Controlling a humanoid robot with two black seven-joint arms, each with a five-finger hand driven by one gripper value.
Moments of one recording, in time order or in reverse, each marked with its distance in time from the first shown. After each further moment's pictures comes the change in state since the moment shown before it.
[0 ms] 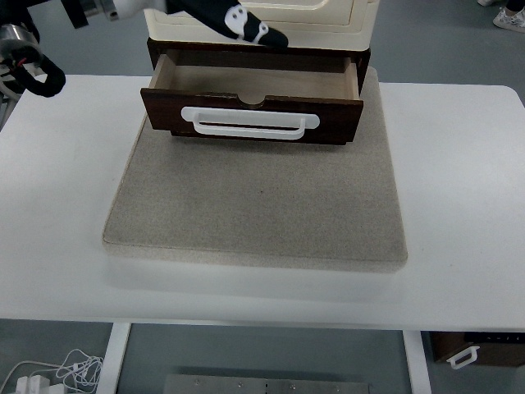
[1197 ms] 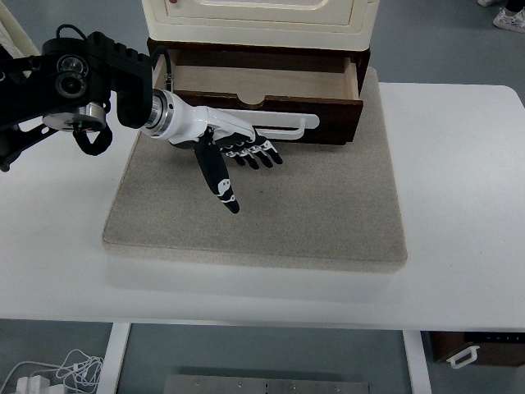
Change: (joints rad) left arm -0.003 -0.123 0.193 0.078 0.124 -0.205 0.535; right arm 0.000 0.000 0.000 0.000 0.000 0.000 0.000
